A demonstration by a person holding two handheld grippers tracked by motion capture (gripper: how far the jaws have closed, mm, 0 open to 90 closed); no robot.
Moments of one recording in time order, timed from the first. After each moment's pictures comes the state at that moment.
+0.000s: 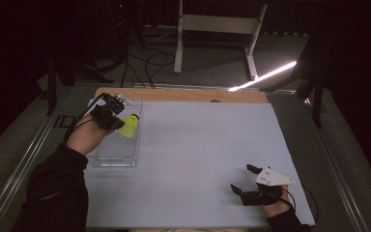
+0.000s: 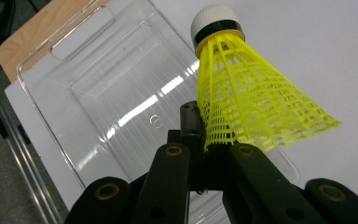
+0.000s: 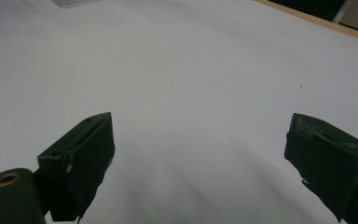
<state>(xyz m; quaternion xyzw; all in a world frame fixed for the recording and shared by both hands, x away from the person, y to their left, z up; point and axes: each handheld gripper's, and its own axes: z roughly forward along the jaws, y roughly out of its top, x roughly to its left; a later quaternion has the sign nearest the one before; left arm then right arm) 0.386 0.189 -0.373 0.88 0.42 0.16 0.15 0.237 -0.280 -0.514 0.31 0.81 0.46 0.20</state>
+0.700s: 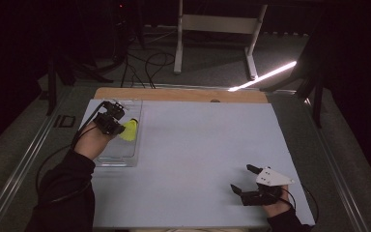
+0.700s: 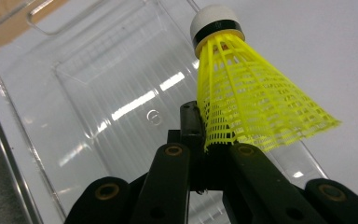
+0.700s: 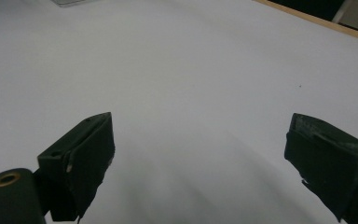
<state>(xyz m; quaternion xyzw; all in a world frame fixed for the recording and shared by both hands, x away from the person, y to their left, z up) 0.395 0.195 -0.413 0.87 0.45 0.15 0.15 0.237 -0.280 -0.514 0.31 0.81 0.46 0.21</state>
